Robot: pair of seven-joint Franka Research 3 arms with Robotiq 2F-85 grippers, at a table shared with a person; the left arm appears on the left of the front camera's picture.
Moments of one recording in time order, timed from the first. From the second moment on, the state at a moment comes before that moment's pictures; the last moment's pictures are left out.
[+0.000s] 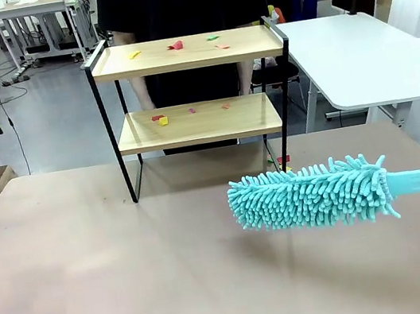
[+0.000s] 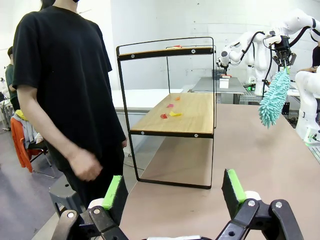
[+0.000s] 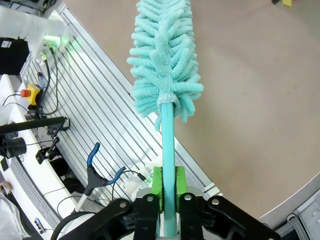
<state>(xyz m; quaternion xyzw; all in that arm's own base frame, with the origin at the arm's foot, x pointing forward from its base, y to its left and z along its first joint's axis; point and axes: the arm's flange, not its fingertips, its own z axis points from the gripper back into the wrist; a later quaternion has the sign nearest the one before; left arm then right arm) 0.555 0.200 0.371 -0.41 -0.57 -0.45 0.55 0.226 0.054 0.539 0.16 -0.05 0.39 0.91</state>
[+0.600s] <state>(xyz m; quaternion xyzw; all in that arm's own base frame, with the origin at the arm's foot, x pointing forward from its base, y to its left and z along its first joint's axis) 0.555 0.200 0.371 -0.41 -0.57 -0.45 0.55 0.226 0.054 0.539 0.16 -0.05 0.39 0.91</state>
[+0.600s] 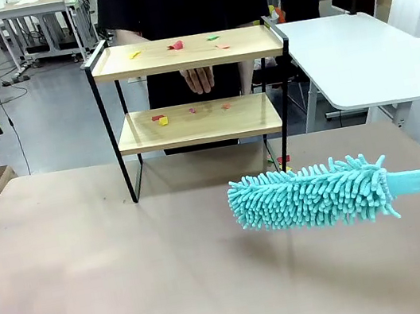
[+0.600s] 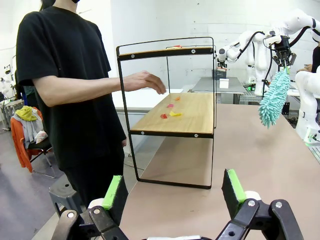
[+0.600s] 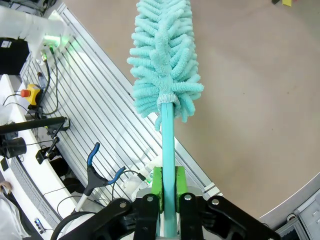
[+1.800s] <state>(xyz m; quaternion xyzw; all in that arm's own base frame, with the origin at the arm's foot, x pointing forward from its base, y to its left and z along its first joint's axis) 0.555 0.200 0.371 -0.41 -0.57 -0.45 0.55 0.226 0.054 0.539 0.16 -0.05 0.39 0.91</state>
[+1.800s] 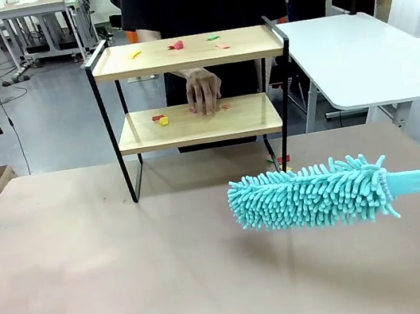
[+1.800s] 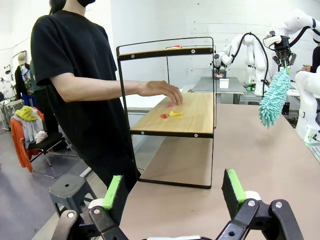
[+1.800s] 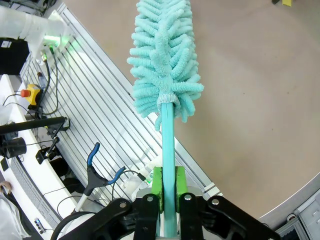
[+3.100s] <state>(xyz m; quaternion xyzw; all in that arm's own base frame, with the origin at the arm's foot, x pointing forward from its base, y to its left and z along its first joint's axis) 0.555 0.200 0.370 -0.41 -0.57 -0.45 0.55 0.220 0.154 0.561 0.21 -0.14 0.35 0.90</state>
